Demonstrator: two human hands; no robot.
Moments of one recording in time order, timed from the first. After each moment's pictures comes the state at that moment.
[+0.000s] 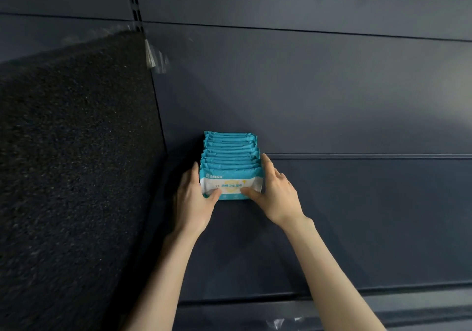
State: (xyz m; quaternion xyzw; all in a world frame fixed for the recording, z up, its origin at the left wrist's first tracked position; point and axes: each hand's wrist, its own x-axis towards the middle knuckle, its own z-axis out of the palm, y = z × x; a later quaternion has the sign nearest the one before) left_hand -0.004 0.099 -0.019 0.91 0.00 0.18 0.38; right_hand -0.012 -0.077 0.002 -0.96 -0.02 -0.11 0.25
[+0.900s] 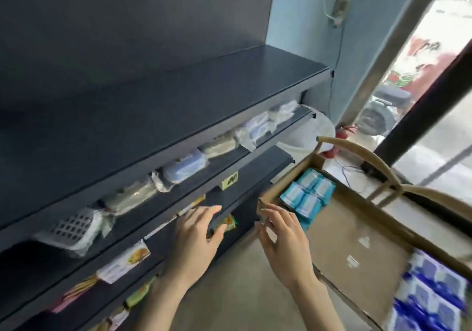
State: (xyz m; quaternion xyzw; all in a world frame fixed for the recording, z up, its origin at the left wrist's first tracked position) left_hand -0.302 -0.179 -0.087 0.84 -0.42 -0.03 0.35; right_hand -0.433 -0.311 -0.096 -0.90 0.29 -0.26 0.21
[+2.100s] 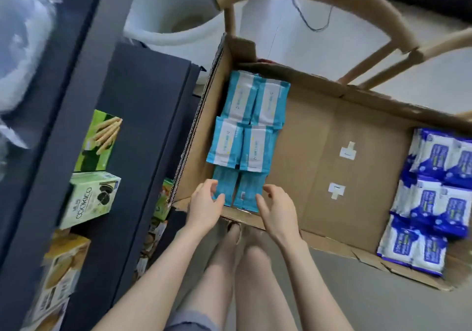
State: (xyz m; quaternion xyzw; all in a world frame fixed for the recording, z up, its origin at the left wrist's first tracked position) left_hand -0.293 -0.623 -0.405 0.80 -0.36 -0.46 0.09; right_hand -0.461 -0.647 -0.408 -0.61 0.66 -0.01 0.43
